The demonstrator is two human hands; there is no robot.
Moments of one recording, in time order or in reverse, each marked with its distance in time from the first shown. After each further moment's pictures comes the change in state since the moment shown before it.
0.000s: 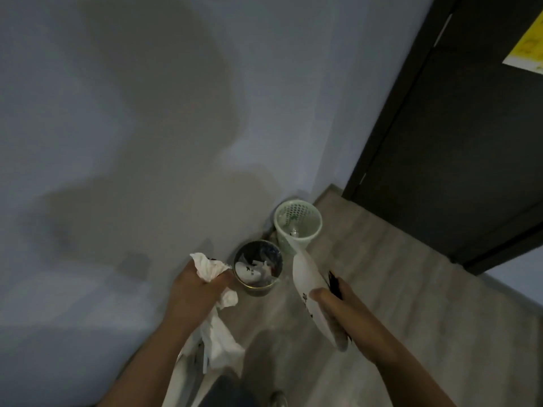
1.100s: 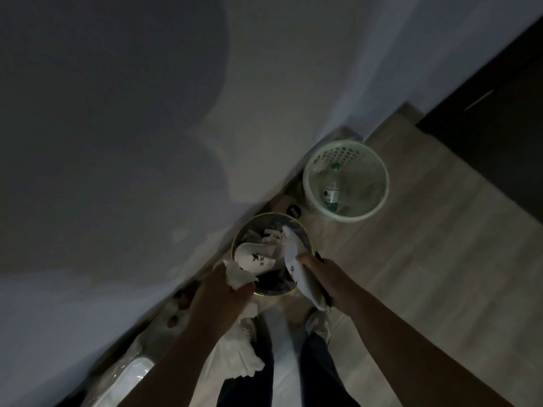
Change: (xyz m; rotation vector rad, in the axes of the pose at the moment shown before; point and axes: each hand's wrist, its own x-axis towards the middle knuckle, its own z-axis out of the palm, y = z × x) left_hand 0.339 -0.198 0.236 0.218 -0.243 -0.468; right_hand 0.522 0.095 0.057 -0.033 -0.228 0.607
